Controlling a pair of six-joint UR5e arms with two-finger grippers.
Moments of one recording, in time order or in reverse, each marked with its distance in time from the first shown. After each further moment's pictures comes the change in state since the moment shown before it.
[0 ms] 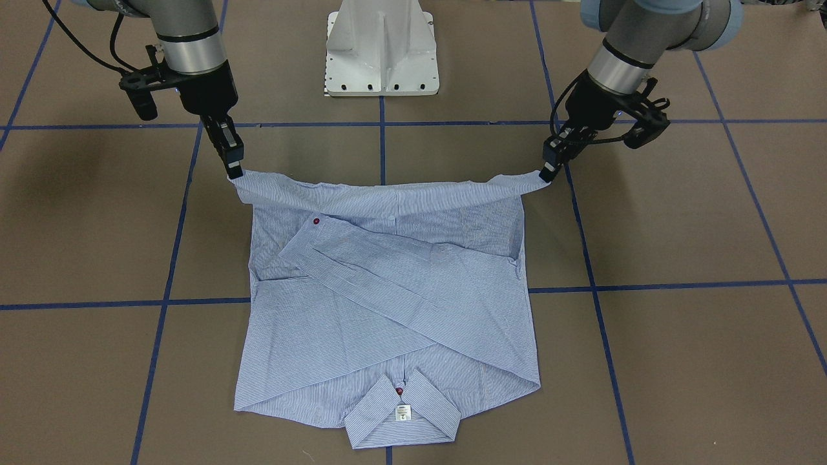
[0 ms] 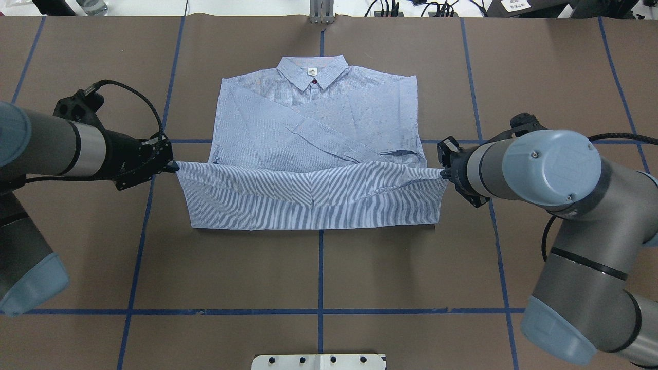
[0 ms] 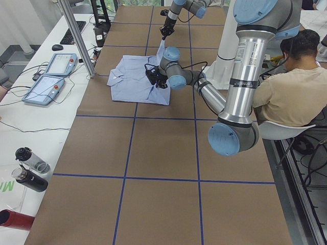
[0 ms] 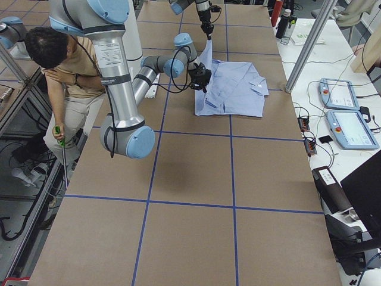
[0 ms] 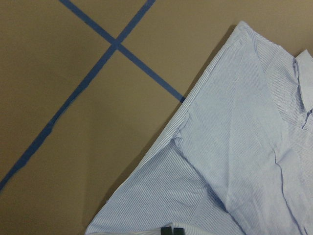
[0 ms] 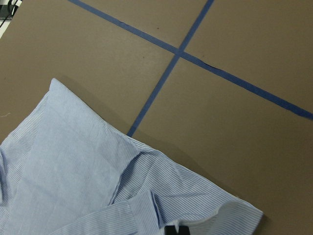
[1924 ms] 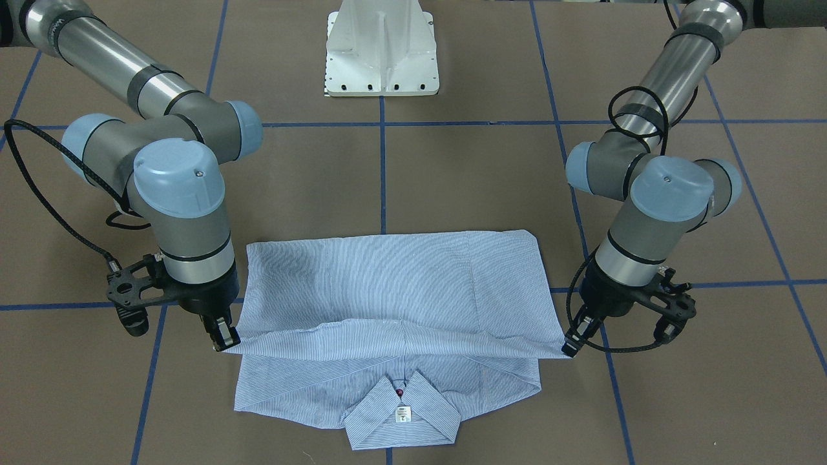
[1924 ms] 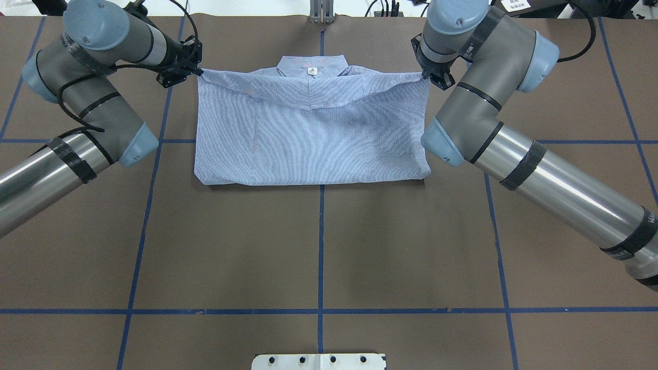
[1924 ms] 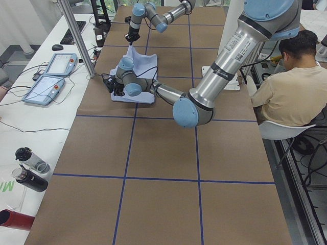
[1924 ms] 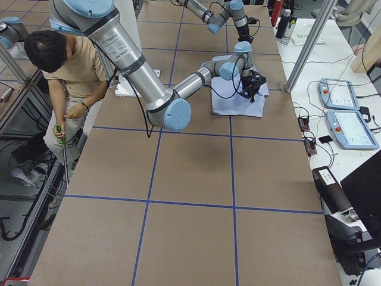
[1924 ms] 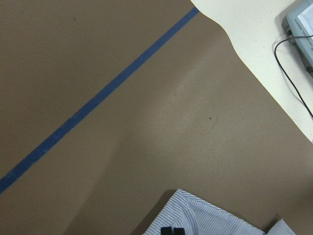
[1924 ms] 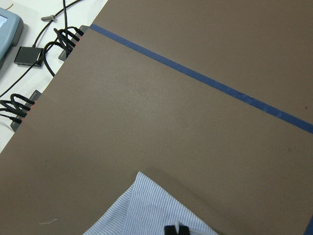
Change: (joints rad) left arm -0.184 -0.432 0.793 -0.301 0.009 0.011; right arm 0.266 0.436 -0.764 0.158 0.125 -0.214
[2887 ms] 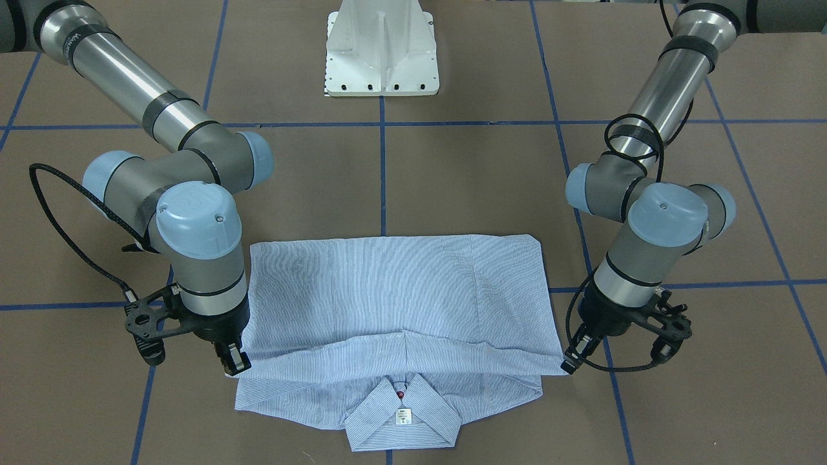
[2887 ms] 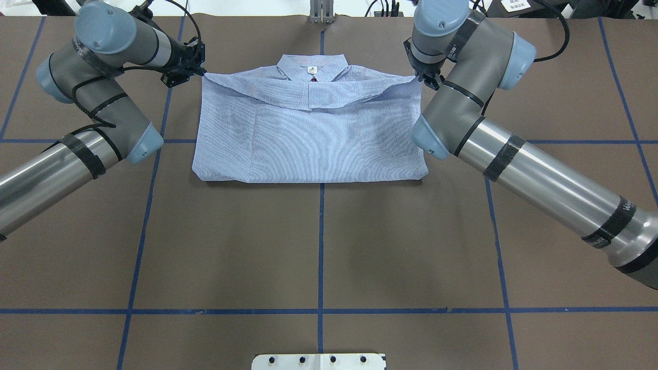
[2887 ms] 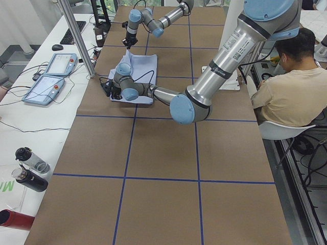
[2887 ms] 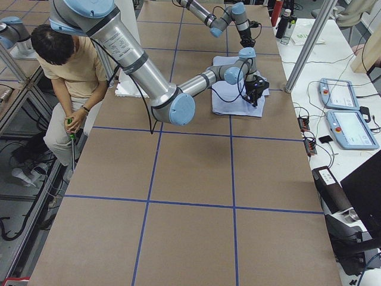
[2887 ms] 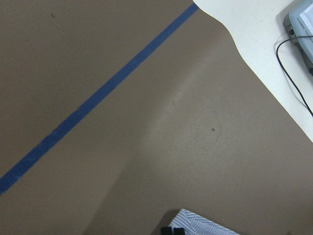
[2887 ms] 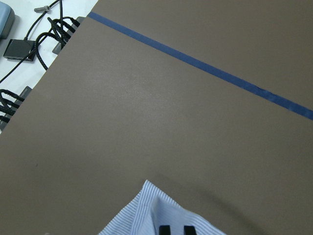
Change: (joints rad) left arm 0.002 -0.038 0.116 -0.088 0.012 0.001; right arm -0.005 0.058 -0.152 0.074 -0.002 -0.007
